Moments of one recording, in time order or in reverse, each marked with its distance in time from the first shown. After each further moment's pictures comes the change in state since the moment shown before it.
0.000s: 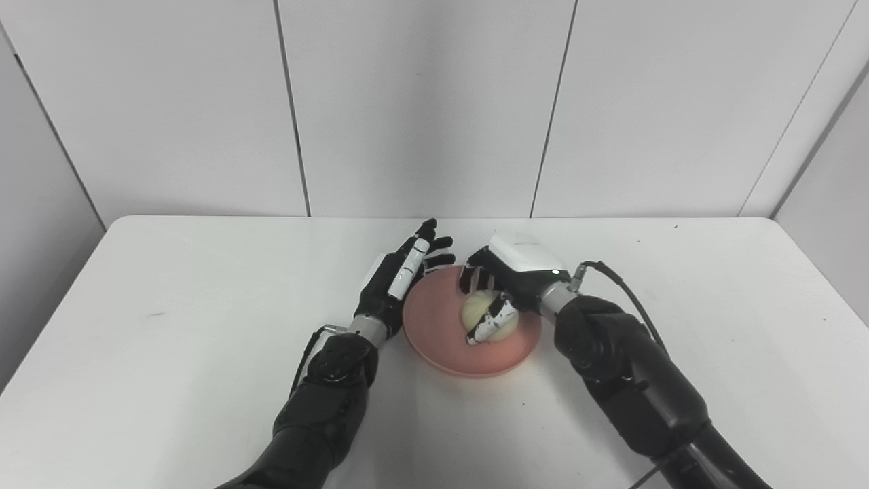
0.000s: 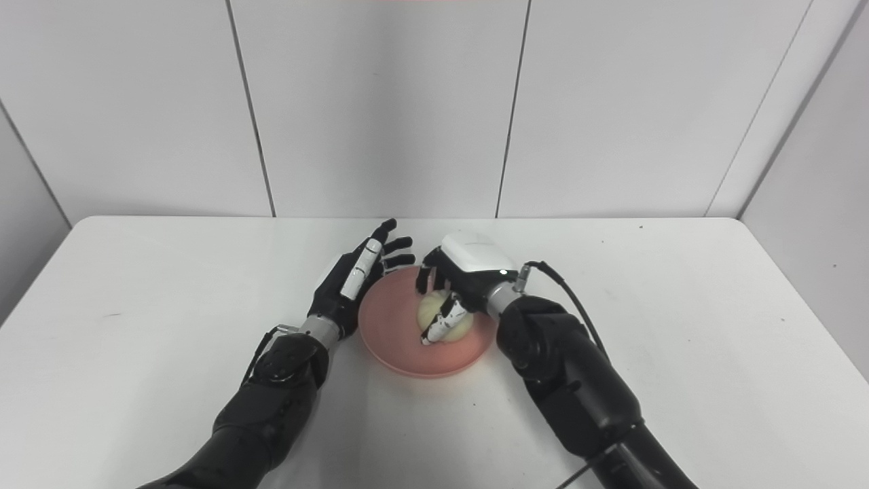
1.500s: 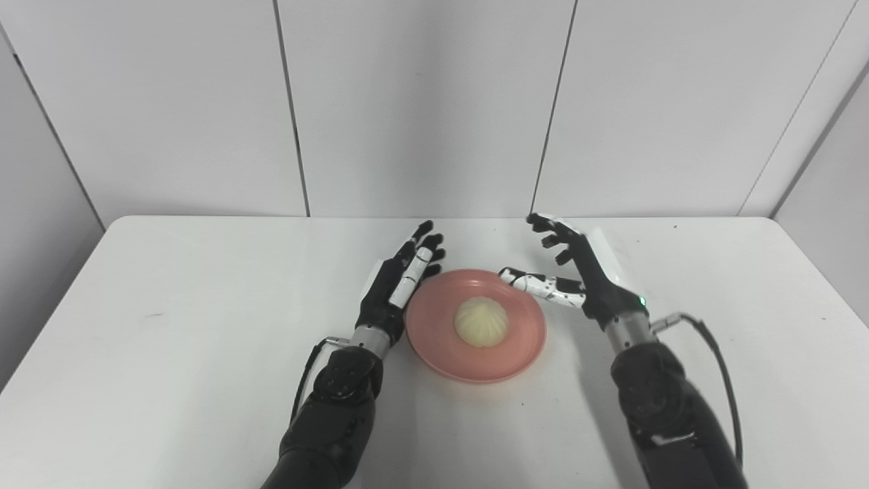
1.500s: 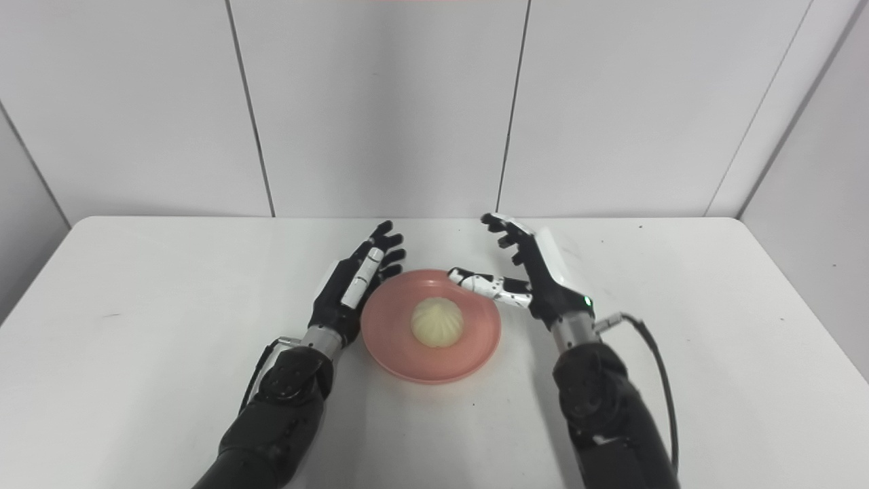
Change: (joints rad) left arm 0.094 -0.014 0.019 -0.142 0.044 -0.025 0.152; right arm 0.225 0.141 -0.438 0.063 0.331 -0.339 -0.479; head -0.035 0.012
